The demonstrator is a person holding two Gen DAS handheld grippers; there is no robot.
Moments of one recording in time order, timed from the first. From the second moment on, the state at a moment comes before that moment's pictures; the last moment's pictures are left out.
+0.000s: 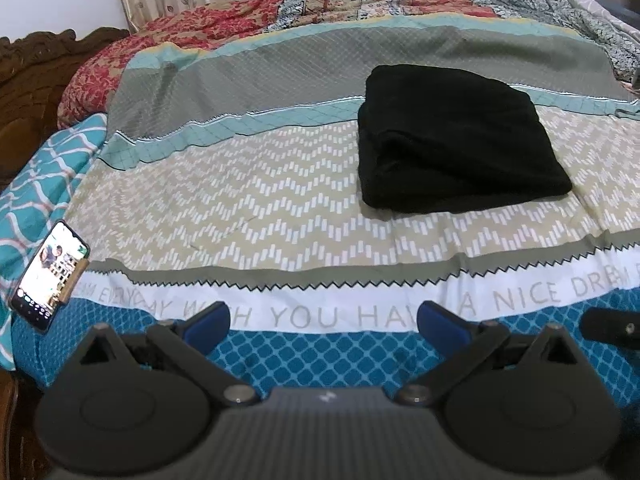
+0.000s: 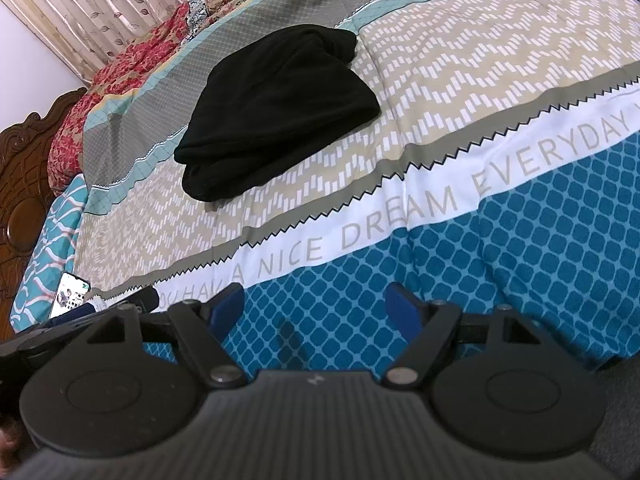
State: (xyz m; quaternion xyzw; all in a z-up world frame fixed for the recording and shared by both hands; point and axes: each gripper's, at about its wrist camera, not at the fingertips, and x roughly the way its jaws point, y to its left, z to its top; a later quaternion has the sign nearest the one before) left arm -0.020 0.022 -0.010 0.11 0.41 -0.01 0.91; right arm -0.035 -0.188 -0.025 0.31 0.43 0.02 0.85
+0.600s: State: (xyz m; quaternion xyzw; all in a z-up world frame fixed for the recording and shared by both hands) left arm -0.017 0.022 -0.017 0.11 0.43 0.00 0.90; right arm -0.035 -0.189 -0.029 0.31 0.43 0.02 0.85
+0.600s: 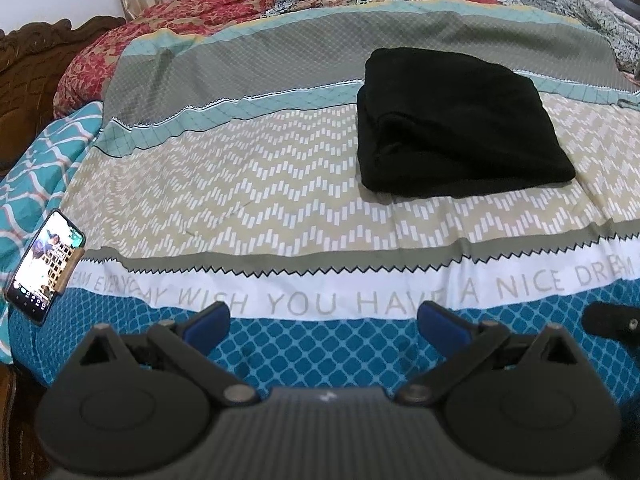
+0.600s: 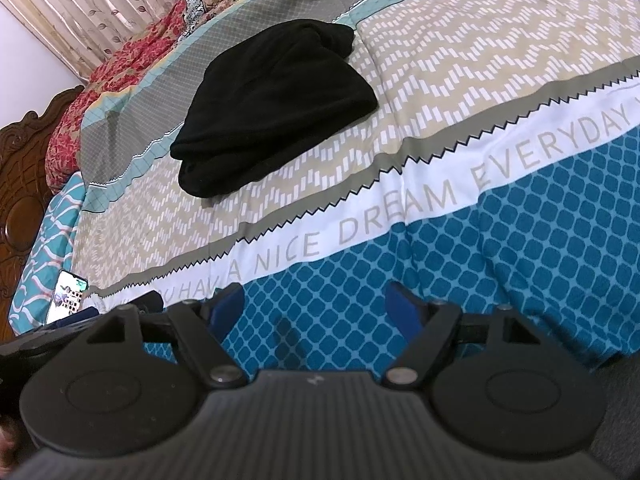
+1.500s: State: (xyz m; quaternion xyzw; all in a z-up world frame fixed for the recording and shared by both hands) left arm -0.018 0.016 -0.025 0.15 0.43 0.01 0.89; right arm -0.036 -0.189 -0.026 0.31 0.43 0.02 0.85
